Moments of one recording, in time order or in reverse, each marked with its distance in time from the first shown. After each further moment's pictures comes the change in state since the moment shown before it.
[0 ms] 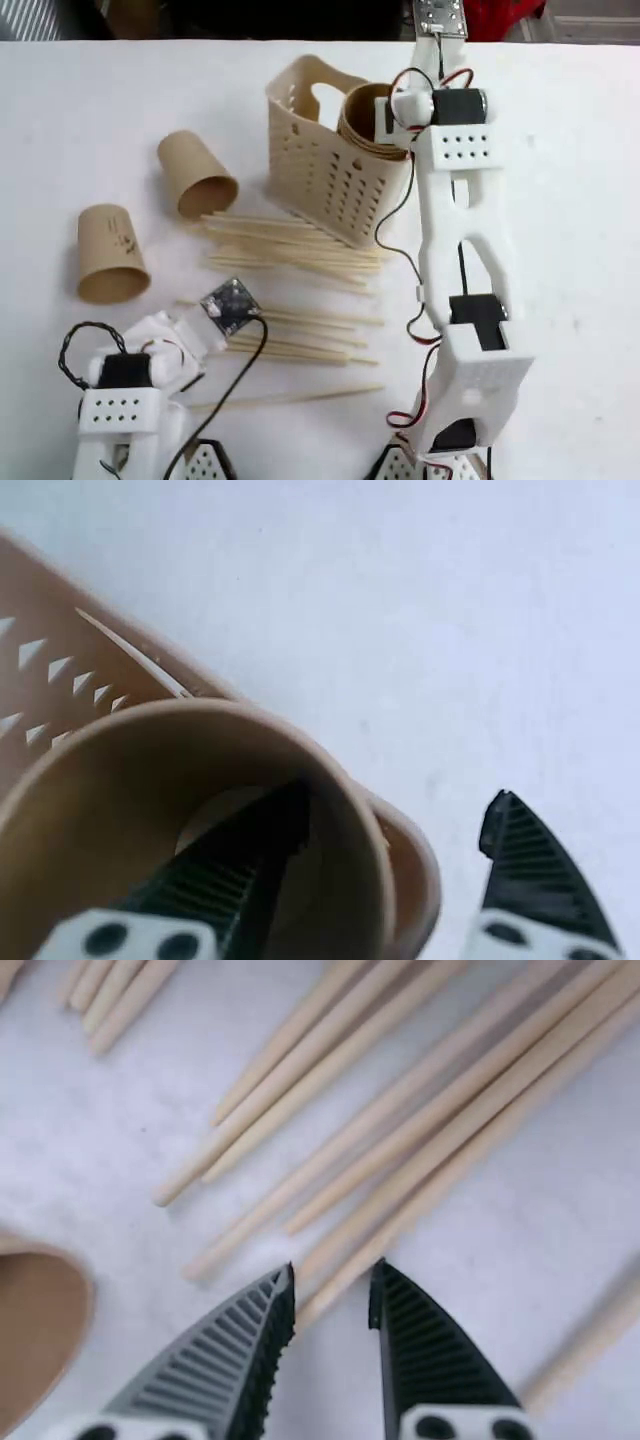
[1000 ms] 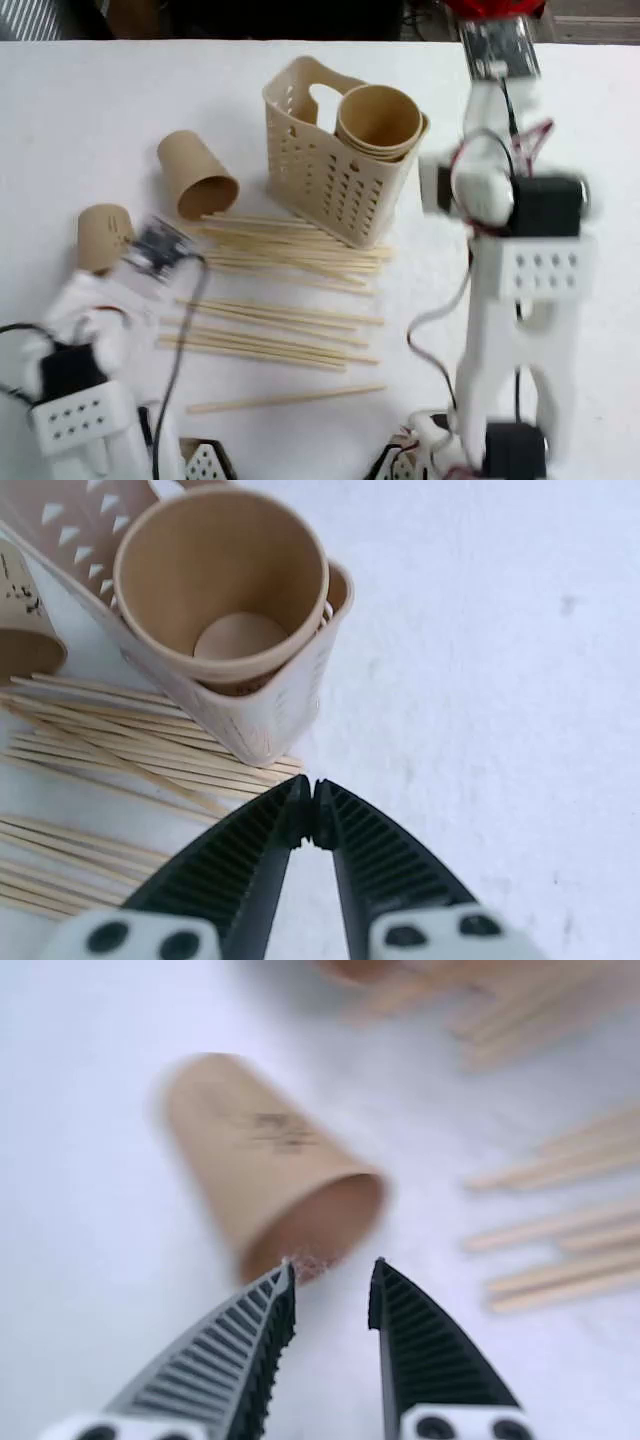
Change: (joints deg) left arm -18.2 0.9 -25.5 4.3 4.0; right arm 3.5 -42.1 19.3 18.5 11.1
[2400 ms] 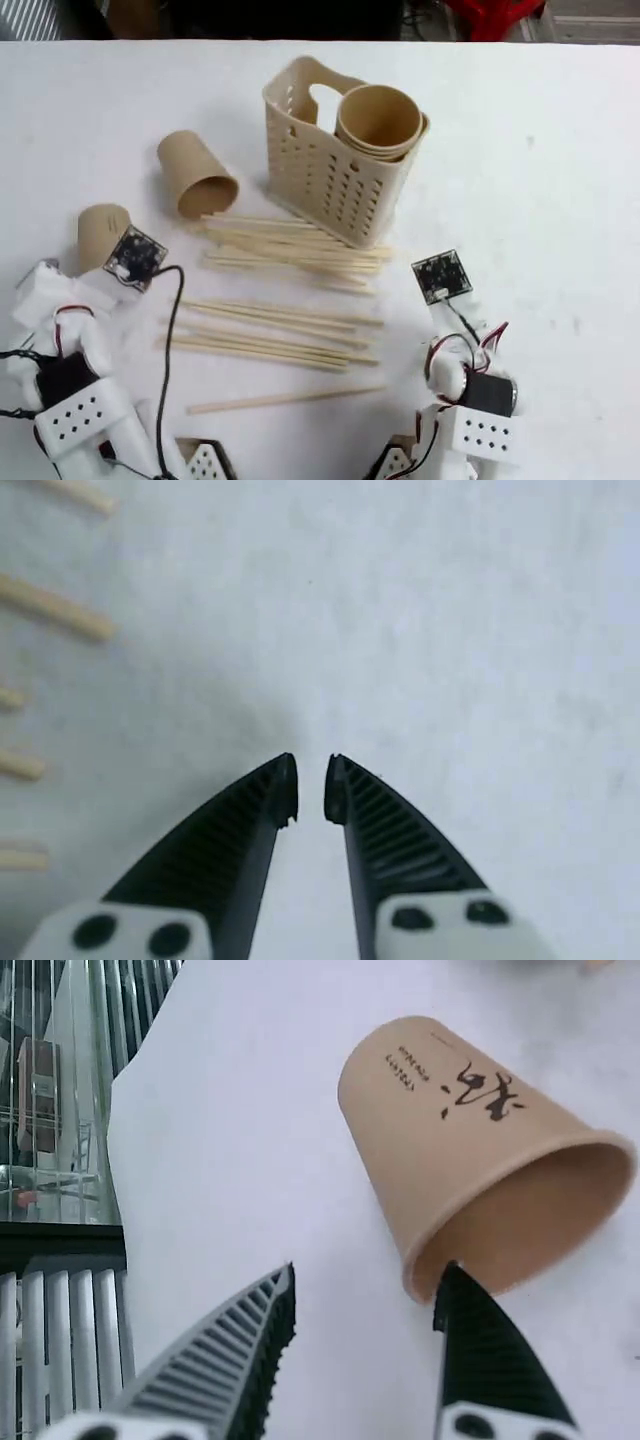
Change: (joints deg) left arm -10.6 0.1 15.4 -30.2 -16.9; right arm 13.6 -62.9 101.0 -30.6 24.3
